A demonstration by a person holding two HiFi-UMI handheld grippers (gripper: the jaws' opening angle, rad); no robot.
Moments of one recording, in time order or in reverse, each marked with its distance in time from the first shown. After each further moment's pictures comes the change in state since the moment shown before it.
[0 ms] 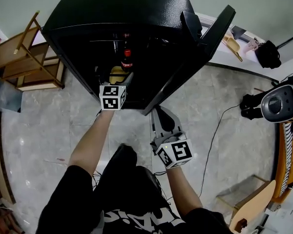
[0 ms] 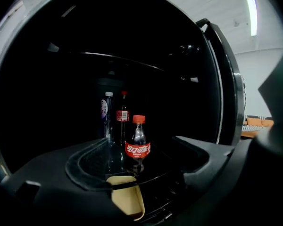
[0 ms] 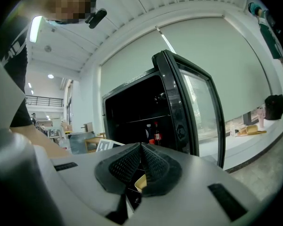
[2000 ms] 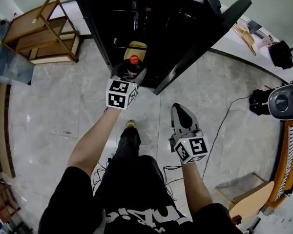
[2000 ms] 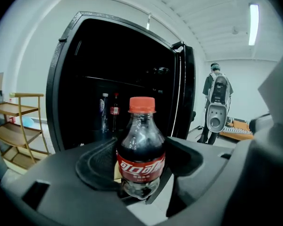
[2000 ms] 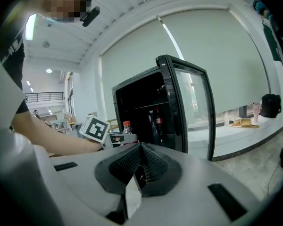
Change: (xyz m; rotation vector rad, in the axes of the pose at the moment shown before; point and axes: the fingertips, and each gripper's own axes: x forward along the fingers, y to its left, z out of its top) left arm -0.127 -0.049 -0.003 -0.034 0.093 -0.097; right arm -0.089 0.021 -0.036 0.008 0.159 0.014
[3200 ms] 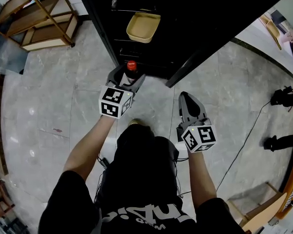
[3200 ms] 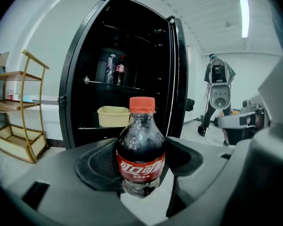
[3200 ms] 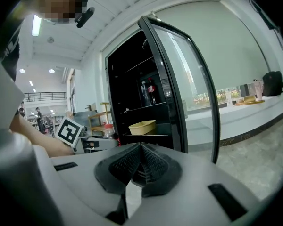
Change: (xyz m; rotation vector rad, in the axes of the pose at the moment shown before) left arm 0.044 0.030 -0.257 0.024 0.010 -0.017; right arm 0.091 -0.078 -0.252 0.013 -0.020 0.034
